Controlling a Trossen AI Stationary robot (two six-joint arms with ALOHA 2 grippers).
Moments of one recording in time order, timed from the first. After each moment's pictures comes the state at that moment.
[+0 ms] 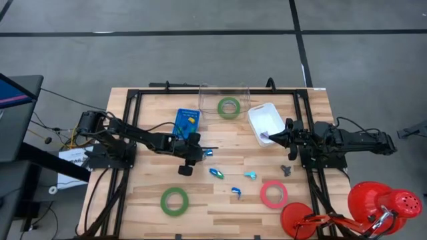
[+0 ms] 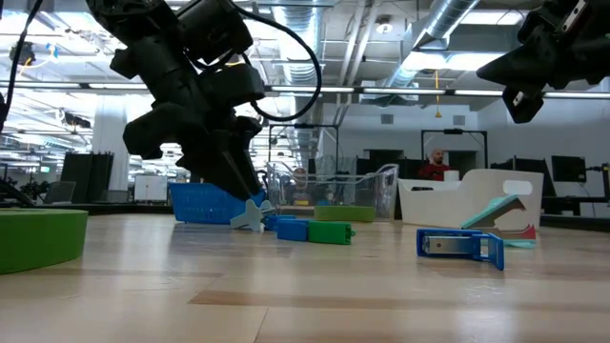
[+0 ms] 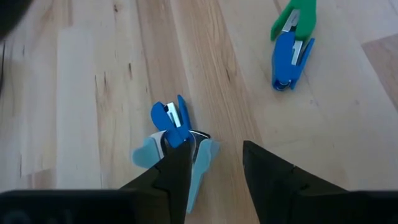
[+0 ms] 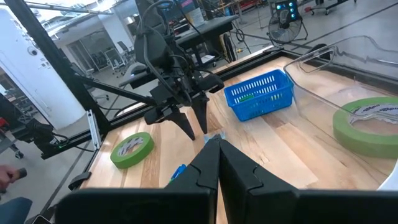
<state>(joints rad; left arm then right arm) -0.08 1.60 0.75 -0.04 -0.12 0.25 0.01 0.17 0.21 -0.16 0.11 0.39</state>
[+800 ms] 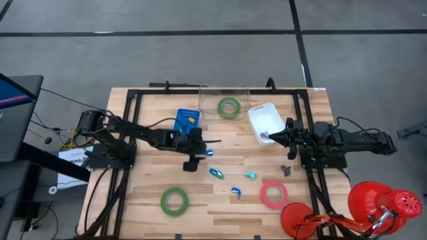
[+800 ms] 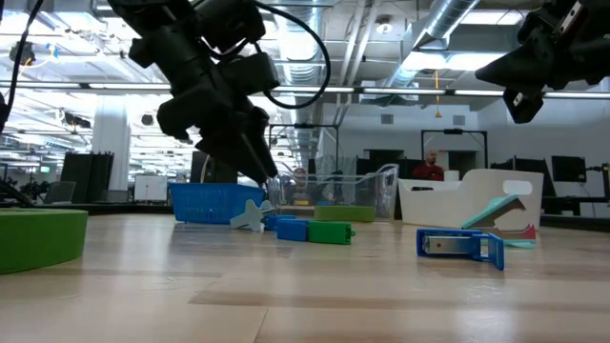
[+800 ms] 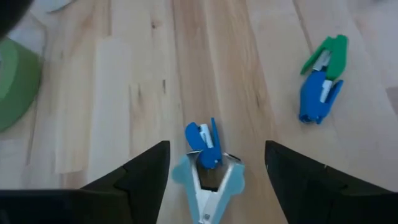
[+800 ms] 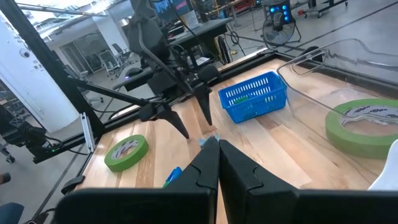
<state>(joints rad) -0.04 1.60 0.83 -0.10 -0.13 0.19 0.01 0.17 0.21 -0.16 0.13 0.39</state>
